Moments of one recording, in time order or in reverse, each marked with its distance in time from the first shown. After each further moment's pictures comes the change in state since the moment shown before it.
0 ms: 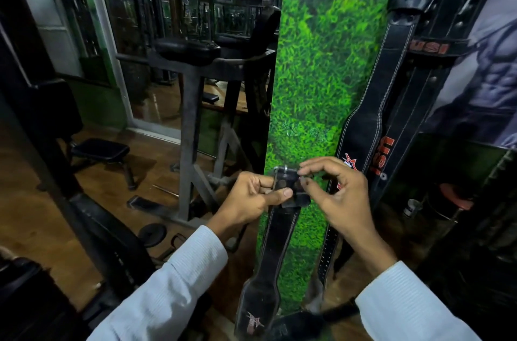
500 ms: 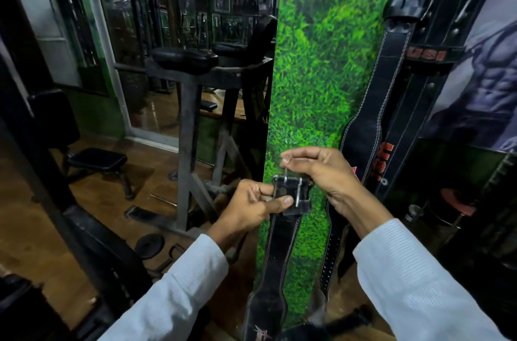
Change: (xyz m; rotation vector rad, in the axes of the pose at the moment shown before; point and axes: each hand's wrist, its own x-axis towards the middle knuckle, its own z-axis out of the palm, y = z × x) left_hand 0.011 0.003 0.001 -0.038 0.037 -0.084; right_hand 0.063 -0.003 0.016 0.385 -0.222 0.548
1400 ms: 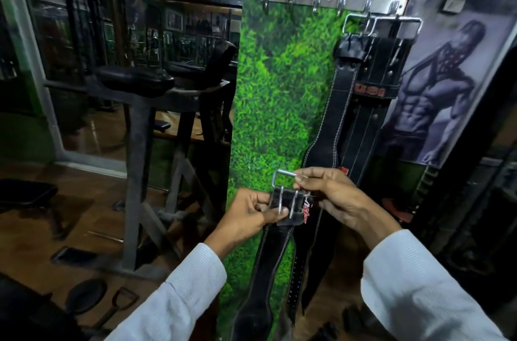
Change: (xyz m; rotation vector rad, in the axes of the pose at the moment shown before) left_hand 0.063 0.009 0.026 0.036 -0.144 0.110; right_hand 0.009 -0.011 -0.074 0.032 0.106 0.148
